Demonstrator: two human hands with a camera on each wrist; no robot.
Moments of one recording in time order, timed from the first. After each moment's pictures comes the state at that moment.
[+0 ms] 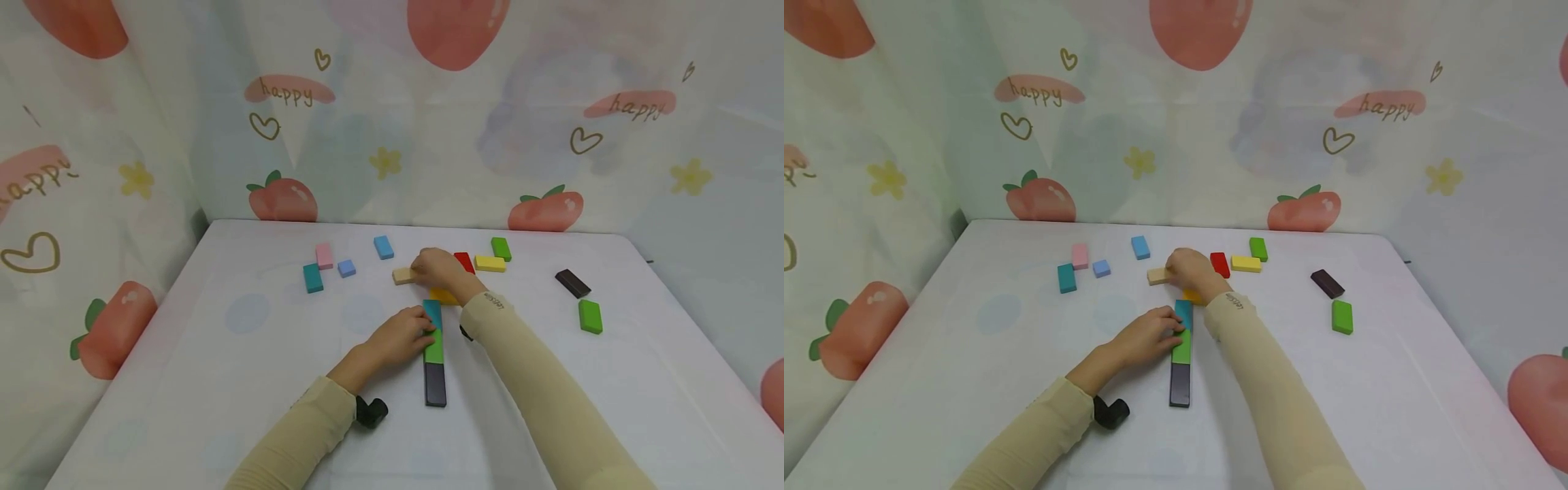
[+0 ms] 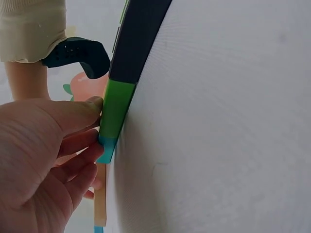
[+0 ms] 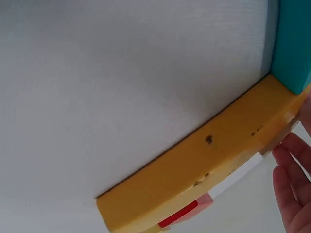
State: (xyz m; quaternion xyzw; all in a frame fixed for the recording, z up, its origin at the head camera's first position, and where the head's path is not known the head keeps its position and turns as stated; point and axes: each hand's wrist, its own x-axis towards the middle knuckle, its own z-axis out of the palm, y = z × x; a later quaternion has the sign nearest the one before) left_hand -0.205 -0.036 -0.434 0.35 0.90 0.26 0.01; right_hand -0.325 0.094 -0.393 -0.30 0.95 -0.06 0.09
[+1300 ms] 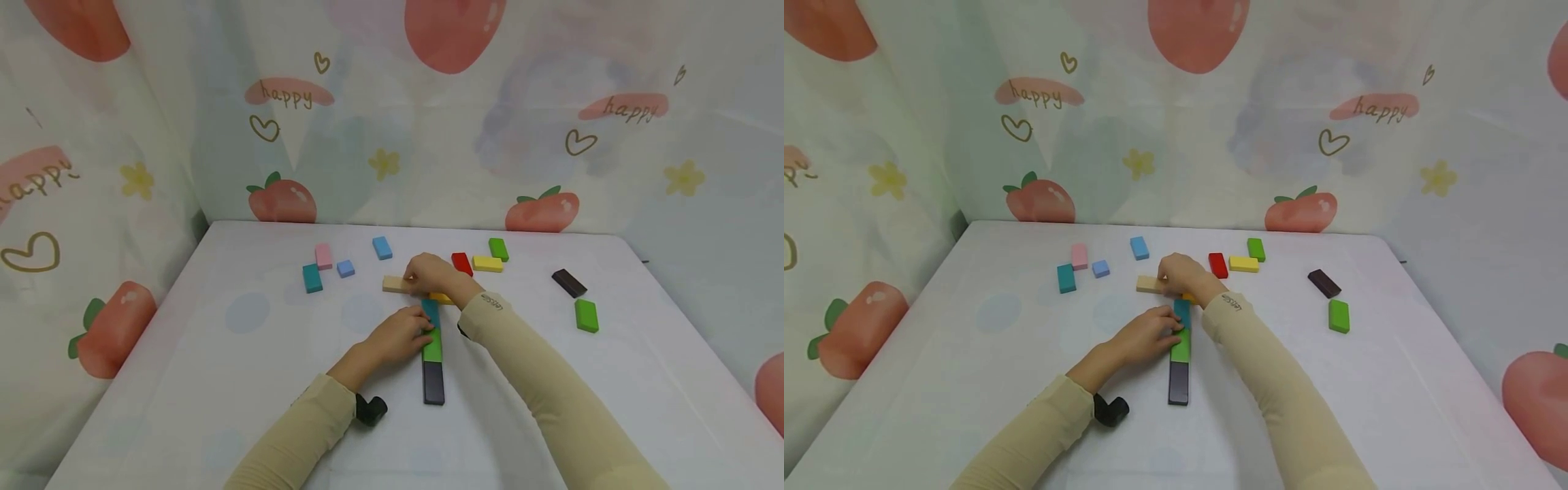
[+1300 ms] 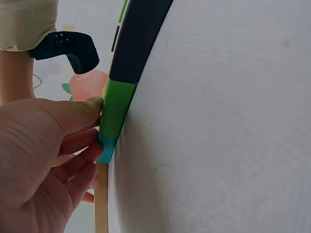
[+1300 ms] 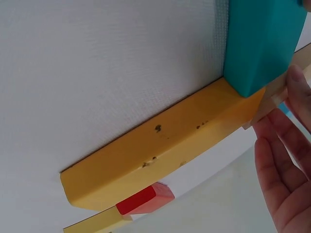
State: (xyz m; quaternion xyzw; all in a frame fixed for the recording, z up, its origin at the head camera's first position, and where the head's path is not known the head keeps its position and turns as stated) left_hand -0.204 -0.035 -0.433 0.35 0.90 0.24 0.01; right_hand -0.312 0.083 -0.381 -0.31 0.93 -0.08 0.15
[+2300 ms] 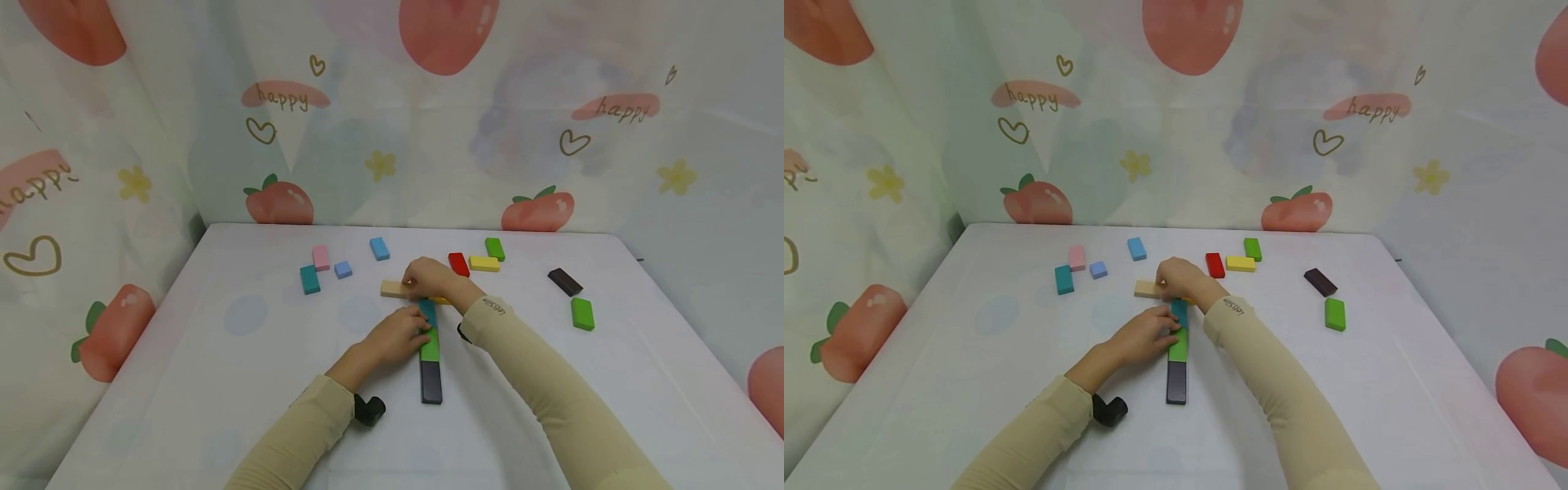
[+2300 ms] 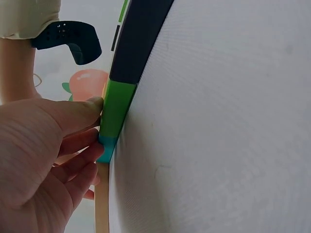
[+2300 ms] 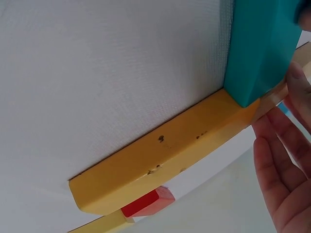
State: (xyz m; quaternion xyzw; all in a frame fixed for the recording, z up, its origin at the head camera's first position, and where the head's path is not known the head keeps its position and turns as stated) left_hand -0.203 -0.033 -0.432 0.34 0.91 0.24 0.02; right_hand -0.304 0.089 -0.382 -0.33 0.93 -0.09 0.15
